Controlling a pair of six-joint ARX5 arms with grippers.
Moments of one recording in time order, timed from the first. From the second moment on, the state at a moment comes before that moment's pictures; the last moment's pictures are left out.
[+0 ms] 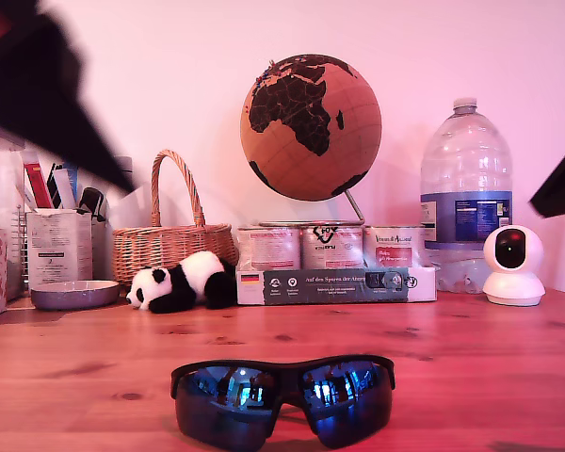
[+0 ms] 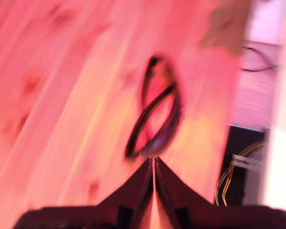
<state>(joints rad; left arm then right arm) -0.73 1.07 0.79 -0.61 0.31 0.49 0.42 0.60 0.39 -0.43 -0.35 -0.02</state>
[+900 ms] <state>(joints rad) -0.91 1.52 1.02 -0.67 0.25 0.65 0.44 0.74 0.39 -0.41 -0.33 -0.02</state>
